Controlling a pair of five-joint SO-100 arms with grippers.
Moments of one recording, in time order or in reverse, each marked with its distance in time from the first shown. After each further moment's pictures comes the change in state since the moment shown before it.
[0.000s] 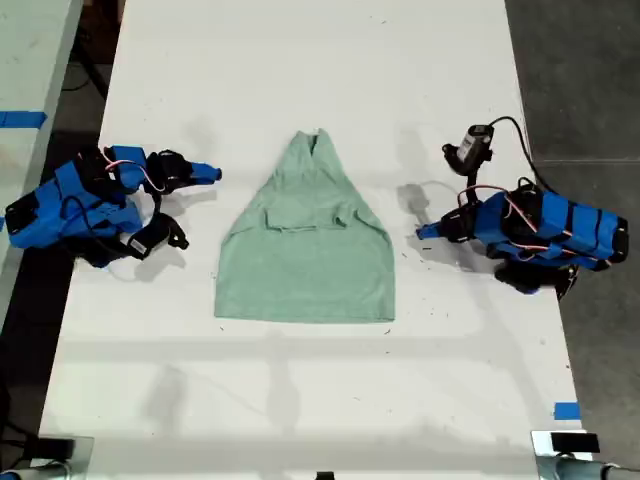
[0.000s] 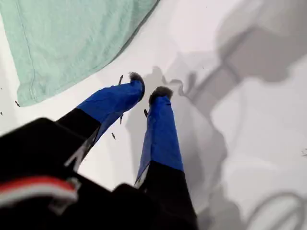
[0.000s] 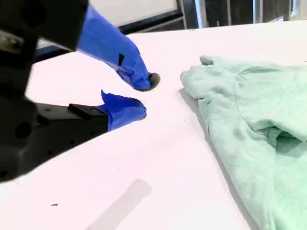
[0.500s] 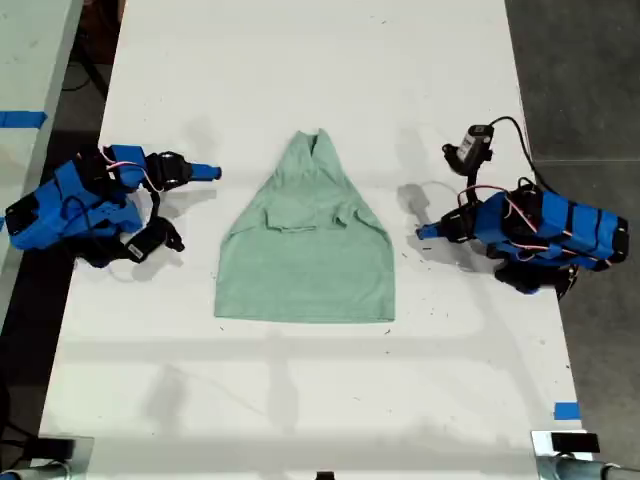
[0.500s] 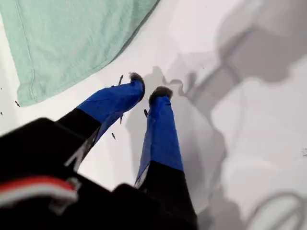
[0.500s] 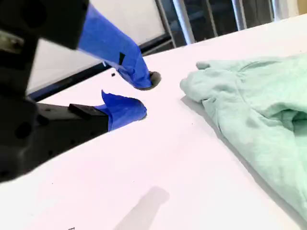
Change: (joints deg) arm 0 -0.7 0.0 0.0 0.0 11.5; arm 1 0.0 0.0 0.0 0.0 0.0
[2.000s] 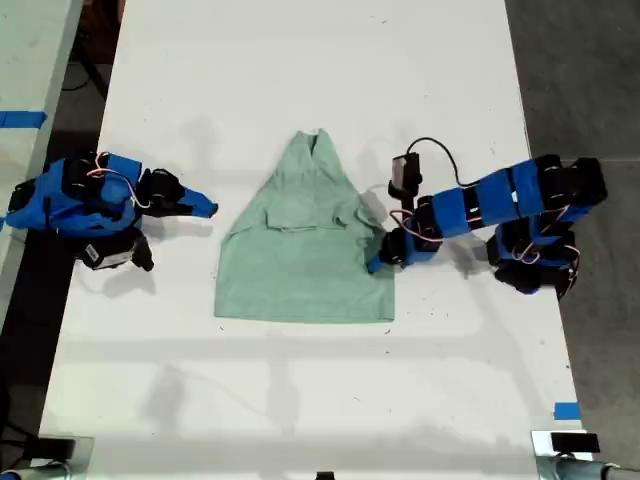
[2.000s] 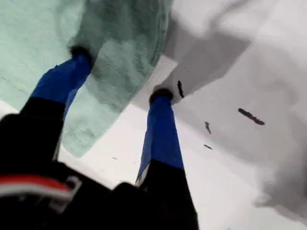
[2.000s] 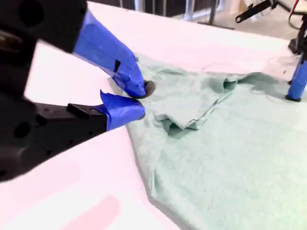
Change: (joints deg) arm 0 24.1 -1.2 -12.0 8.6 -29.8; arm 1 -17.2 -101.6 -56.8 -13.3 39.3
